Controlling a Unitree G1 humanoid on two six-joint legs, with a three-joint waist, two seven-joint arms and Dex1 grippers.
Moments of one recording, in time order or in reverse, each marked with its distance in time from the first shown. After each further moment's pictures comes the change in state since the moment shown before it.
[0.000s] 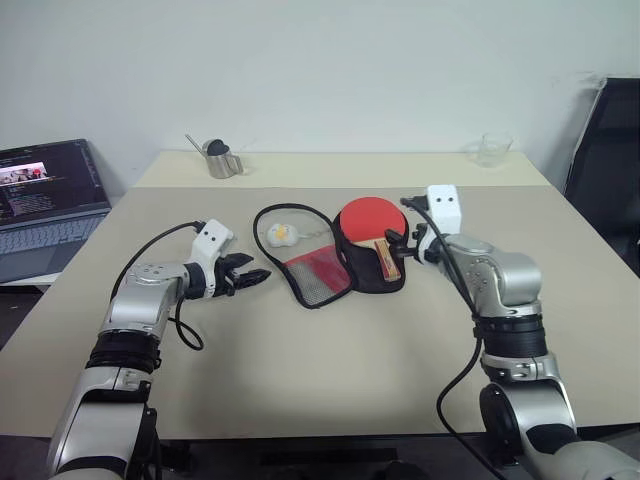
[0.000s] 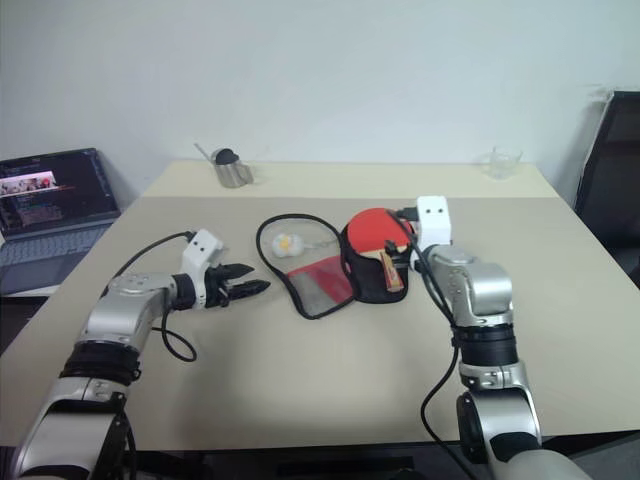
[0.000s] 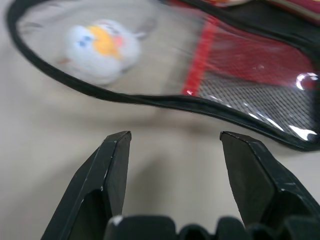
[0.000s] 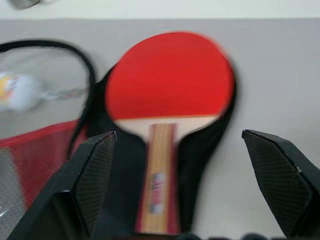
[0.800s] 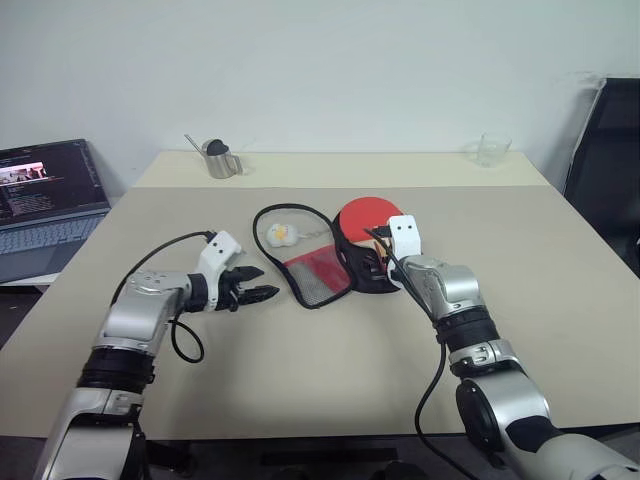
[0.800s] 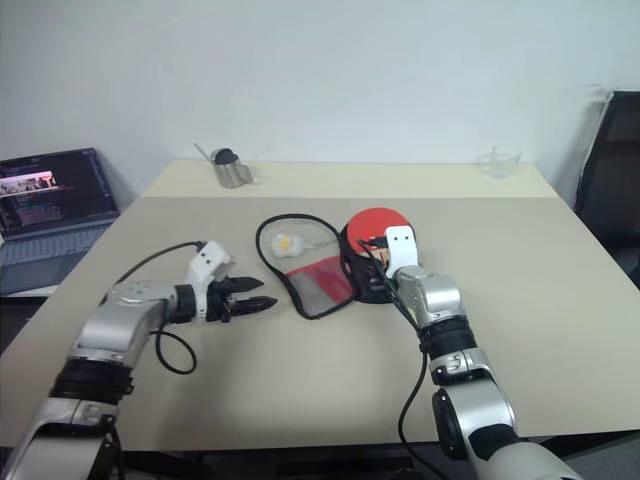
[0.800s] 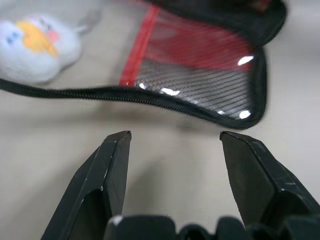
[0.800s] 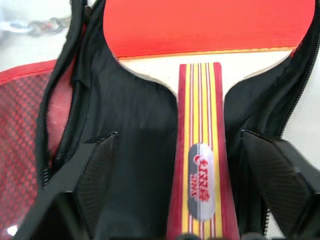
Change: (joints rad) left arm 0.096 0.063 0.025 -0.235 -0.067 0.115 -0.083; right arm -0.069 0.086 0.050 0.492 -0.115 -0.287 -0.014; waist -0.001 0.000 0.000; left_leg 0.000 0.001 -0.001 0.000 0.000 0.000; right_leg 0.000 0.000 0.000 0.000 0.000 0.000
